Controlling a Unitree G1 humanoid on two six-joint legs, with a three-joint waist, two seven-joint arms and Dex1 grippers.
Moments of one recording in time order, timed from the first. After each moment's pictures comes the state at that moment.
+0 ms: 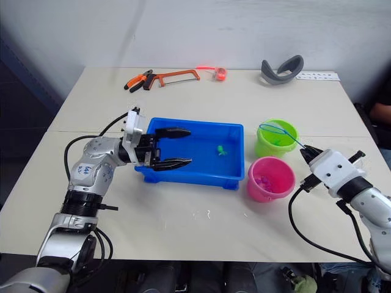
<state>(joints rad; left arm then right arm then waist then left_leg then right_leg) -0.69 0.41 -0.02 0.25 -0.45 0.20 -1.23 0.09 -0.86 -0.34 -0.27 0.11 -0.04 0.49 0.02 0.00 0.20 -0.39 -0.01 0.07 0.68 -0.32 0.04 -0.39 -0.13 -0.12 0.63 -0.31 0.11</state>
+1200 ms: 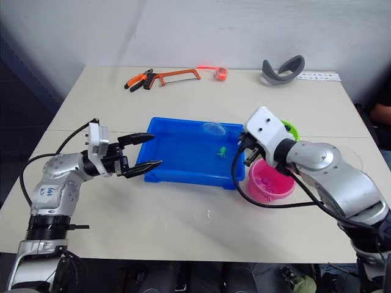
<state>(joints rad) -0.46 0.55 0.14 0.09 -0.45 0.20 -1.12 -0.56 -0.90 0.18 -0.44 0.41 0.76 0.39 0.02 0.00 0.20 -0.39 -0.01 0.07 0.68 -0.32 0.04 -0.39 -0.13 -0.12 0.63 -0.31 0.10</state>
